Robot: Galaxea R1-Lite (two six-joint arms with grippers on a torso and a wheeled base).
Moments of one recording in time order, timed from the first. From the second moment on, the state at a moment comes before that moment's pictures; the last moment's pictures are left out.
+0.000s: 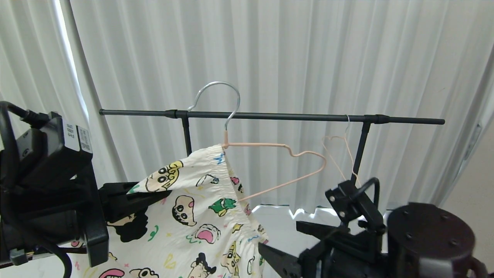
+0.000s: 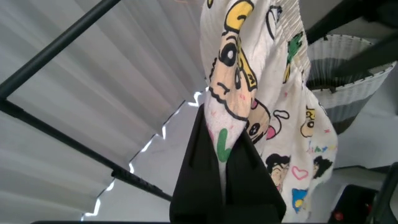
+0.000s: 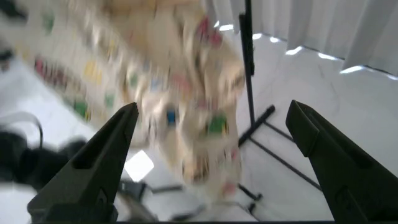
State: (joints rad) left arm -0.39 1.12 -0.70 -0.08 -0.41 0.49; right arm 1.12 1.66 -0.55 -0.82 -0.19 0.51
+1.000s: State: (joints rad) left arm -0.41 1.11 -0.70 -0.13 -0.41 0.49; right arm 1.08 1.77 -0.64 -0.82 -0.23 0.47
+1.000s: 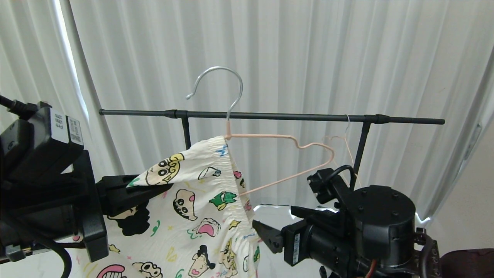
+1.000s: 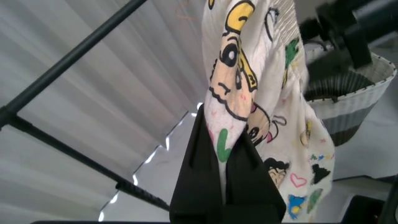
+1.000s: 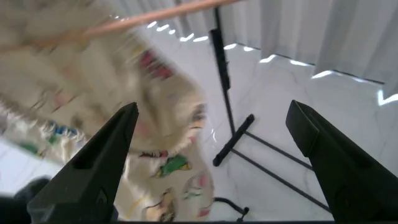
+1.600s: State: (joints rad) left arm -0.42 1.08 -0.70 -0.15 -0.41 0.49; right arm 1.09 1.82 -0.55 -0.82 -0.31 0.44
